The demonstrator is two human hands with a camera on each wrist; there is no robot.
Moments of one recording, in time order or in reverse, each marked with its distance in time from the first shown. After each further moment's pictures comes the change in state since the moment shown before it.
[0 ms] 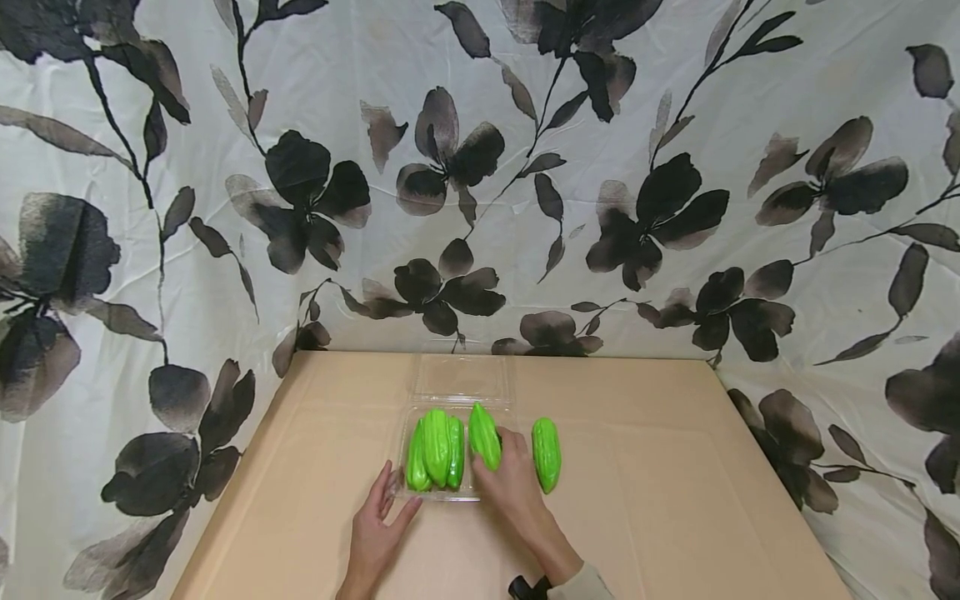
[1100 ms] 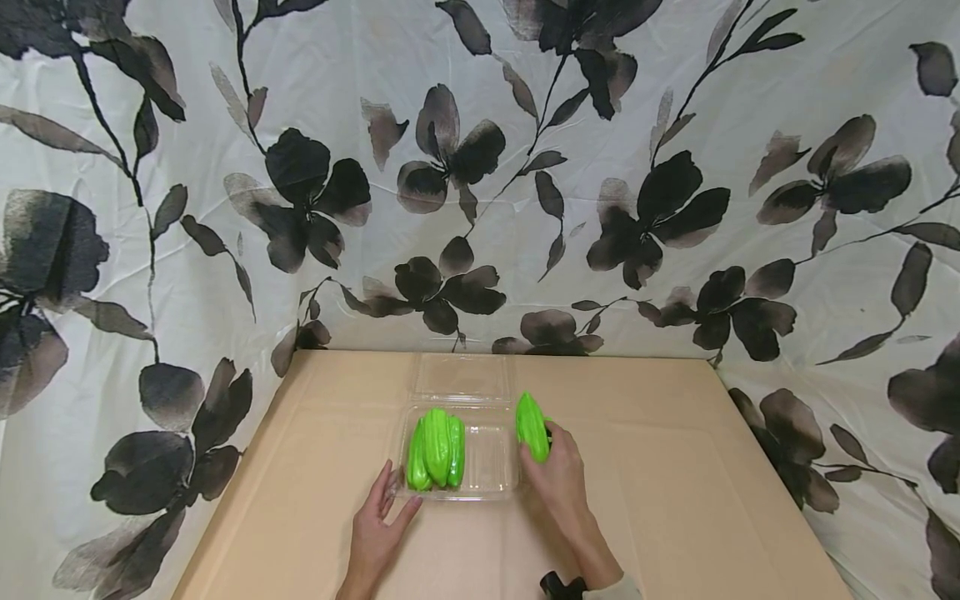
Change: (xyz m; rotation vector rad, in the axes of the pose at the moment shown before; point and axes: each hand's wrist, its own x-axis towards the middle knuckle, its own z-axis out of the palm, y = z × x) left_hand -0.006 0.042 -0.013 -0.025 -0.043 0.000; right_hand 0.007 0.042 -0.045 -0.008 0.174 0.022
